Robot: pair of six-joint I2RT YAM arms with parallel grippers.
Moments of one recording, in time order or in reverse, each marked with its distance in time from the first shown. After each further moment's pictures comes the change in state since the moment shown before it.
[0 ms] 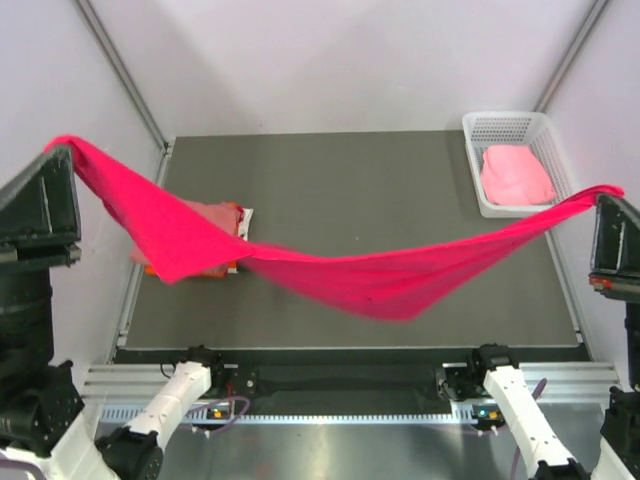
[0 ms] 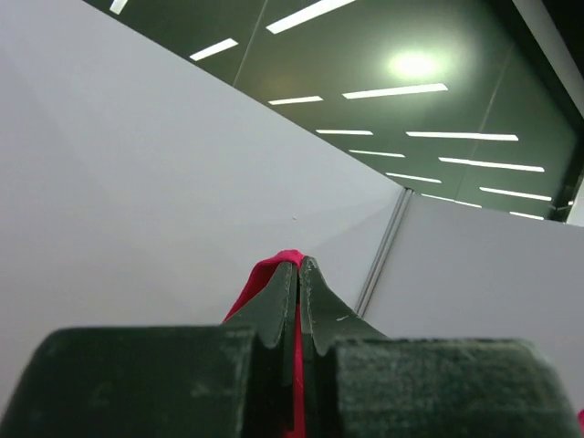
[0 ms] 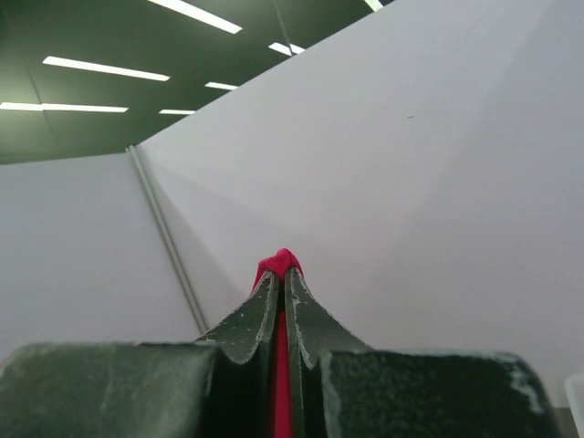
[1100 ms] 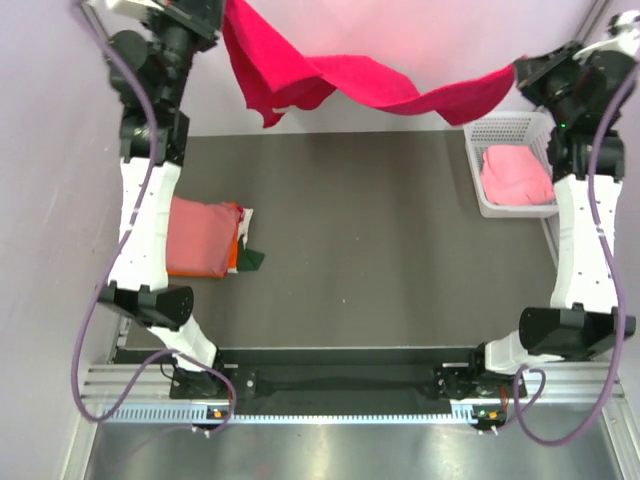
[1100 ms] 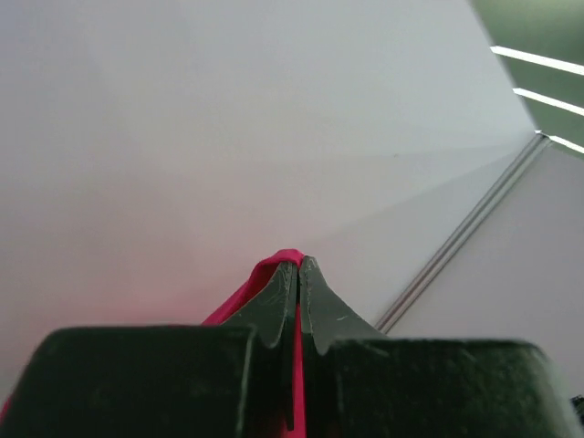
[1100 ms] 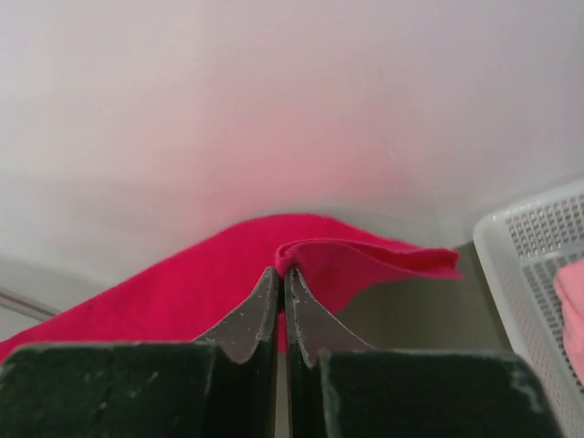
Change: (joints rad) left arm 0.017 0.922 0.417 0.237 0.061 -0.137; right arm -0.210 0.986 0.437 -0.074 -0.045 0.093
